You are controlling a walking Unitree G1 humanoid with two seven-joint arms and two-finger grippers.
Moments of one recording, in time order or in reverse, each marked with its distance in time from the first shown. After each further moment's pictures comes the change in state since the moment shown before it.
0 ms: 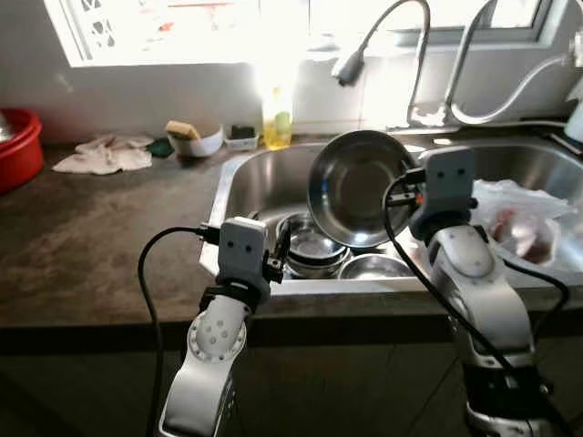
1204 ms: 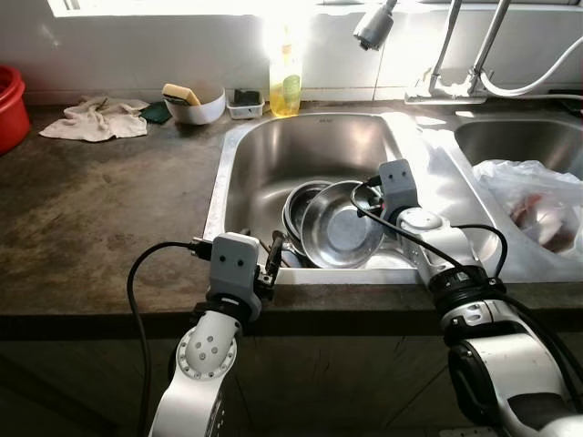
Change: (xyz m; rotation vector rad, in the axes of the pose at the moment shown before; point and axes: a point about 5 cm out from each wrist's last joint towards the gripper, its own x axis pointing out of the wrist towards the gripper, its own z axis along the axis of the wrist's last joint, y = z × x) left arm -0.017 0.004 -0.009 0.013 0.079 -0.001; right arm 0.062 -0.002 -0.063 0.008 0.444 0.066
